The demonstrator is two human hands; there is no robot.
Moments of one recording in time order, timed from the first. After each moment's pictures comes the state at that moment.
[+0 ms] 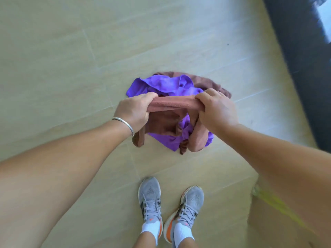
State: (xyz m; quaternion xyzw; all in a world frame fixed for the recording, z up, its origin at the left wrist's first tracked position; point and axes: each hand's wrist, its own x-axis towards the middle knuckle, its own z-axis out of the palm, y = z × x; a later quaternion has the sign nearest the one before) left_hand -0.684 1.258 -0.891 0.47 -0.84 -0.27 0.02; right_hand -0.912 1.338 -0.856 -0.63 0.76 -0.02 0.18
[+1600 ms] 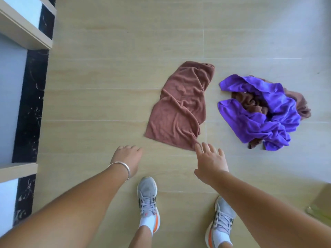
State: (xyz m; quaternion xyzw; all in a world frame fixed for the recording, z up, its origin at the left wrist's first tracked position) left_hand -0.239 1.512 -0.834 0.57 -0.74 -0.18 -0.32; right_hand -0.509 1.513 -0.819 -0.72 0.60 0.27 0.23
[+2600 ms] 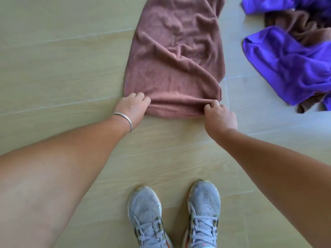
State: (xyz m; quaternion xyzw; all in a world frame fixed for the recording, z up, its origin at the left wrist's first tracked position) left_hand -0.255 1.407 -1.161 0.49 -0.84 -0.12 -0.20; right_hand -0.511 1.472 -1.148 -0.65 0.70 0.24 0.16
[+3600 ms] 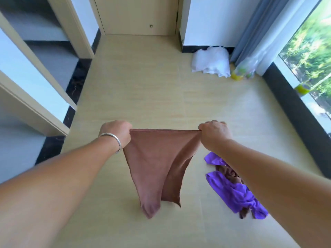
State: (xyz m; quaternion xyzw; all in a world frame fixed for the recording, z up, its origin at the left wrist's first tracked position) left_hand -0.177 1.228 -0.577 0.67 -0.72 -0.07 -0.14; right_hand -0.482 1.236 -0.579 -0.75 0.66 0.12 0.01
